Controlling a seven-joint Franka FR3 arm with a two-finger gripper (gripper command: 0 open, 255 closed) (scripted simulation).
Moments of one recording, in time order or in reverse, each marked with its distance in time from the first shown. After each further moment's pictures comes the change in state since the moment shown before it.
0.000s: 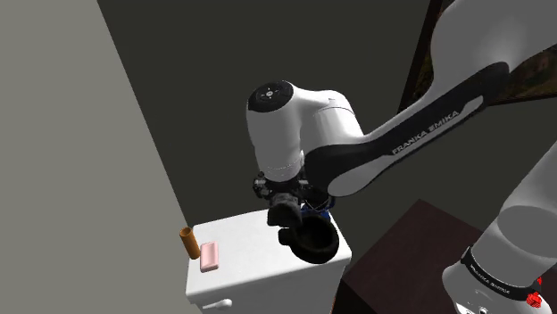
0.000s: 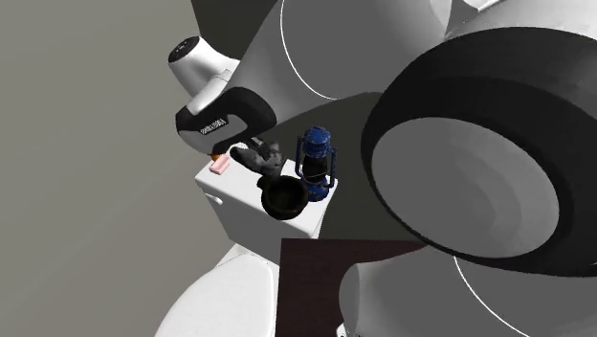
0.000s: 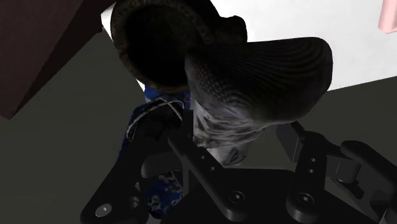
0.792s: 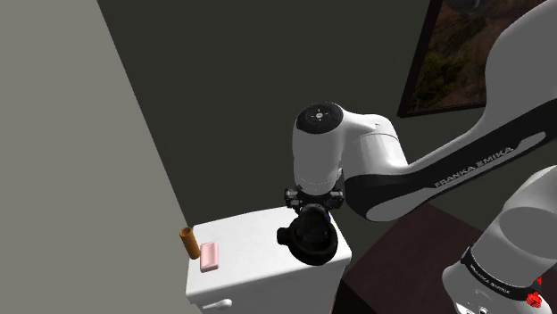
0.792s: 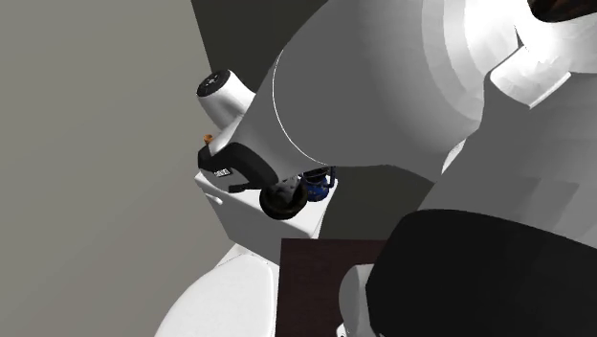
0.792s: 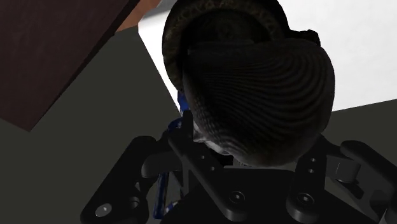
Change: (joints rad) arm 0.027 -0.246 -0.055 -0.292 0.201 0.168 -0.135
